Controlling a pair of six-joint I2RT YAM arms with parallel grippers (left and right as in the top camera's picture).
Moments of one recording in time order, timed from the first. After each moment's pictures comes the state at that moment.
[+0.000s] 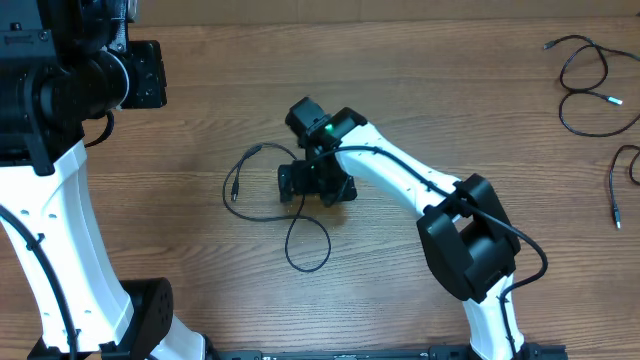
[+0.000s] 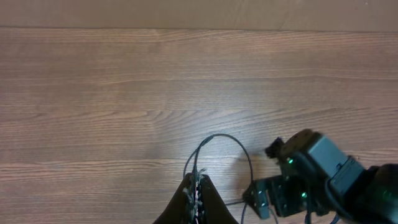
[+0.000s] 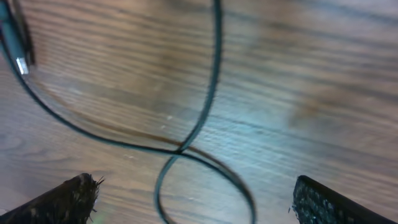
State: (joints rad) left arm 0.02 1.77 2.62 -1.69 0.12 -0.03; right arm 0.70 2.15 1.71 -1.02 -0.29 0.57
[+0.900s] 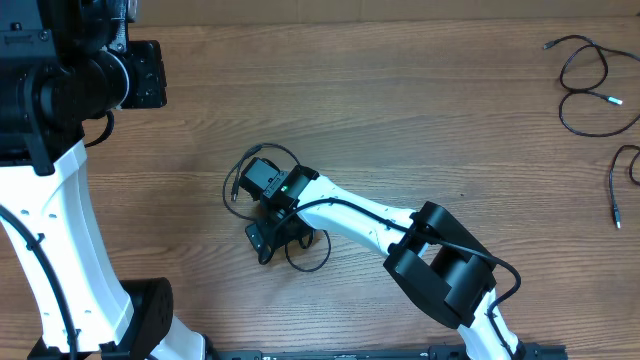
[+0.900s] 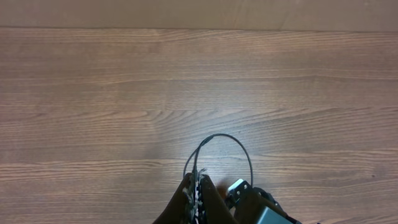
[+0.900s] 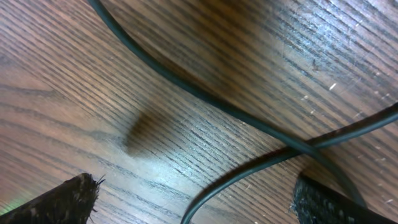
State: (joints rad) left arm 0.02 1.77 2.62 -1.69 0.12 -0.03; right arm 0.93 2.15 1.58 -0.84 -0.16 0.37
